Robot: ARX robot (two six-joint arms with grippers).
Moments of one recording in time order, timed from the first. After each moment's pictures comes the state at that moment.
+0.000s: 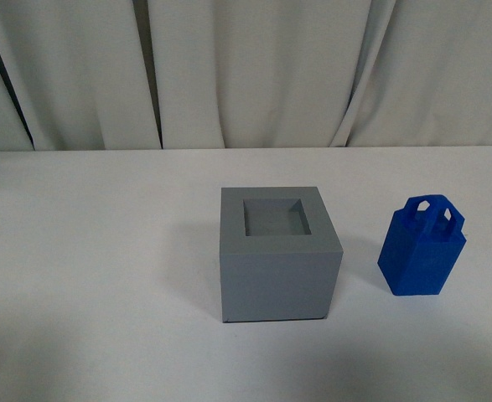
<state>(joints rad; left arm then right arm) 0.00 0.00 0.02 0.00 0.00 0.00 0.00 0.00 0.01 0.00 0.00 -0.01</state>
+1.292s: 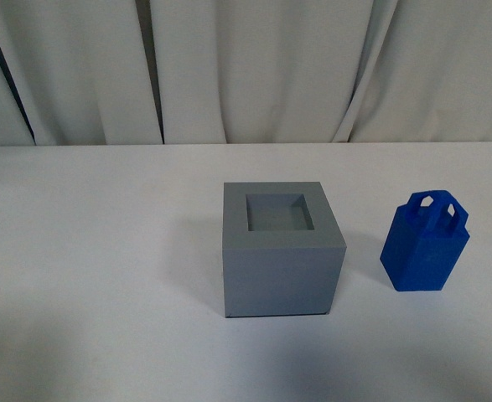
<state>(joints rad) 0.00 0.00 0.02 0.00 0.00 0.00 -0.22 0.38 0.11 -0.10 -0.81 -0.21</state>
